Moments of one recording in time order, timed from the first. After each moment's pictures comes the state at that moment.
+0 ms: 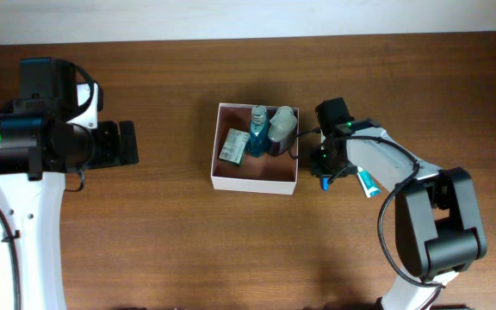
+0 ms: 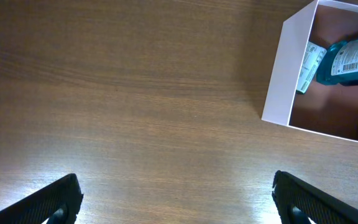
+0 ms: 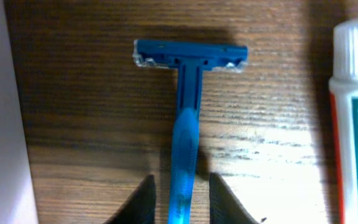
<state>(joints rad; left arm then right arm) 0.04 1.46 1.80 -1.51 -0.02 -0.07 0.23 1.91 1.20 -0.72 0.01 0.24</state>
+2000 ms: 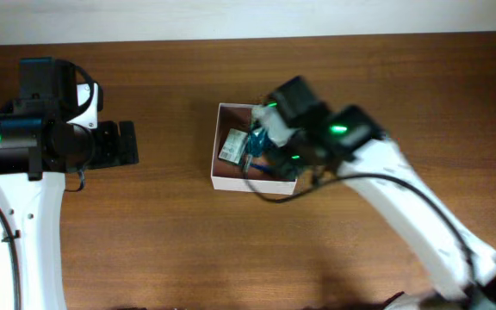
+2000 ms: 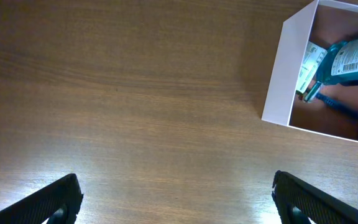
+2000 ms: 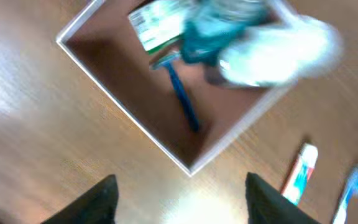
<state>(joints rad) 0.04 1.46 1.80 -1.51 -0.02 -0.07 0.56 1.61 1.62 -1.18 0.01 -0.09</state>
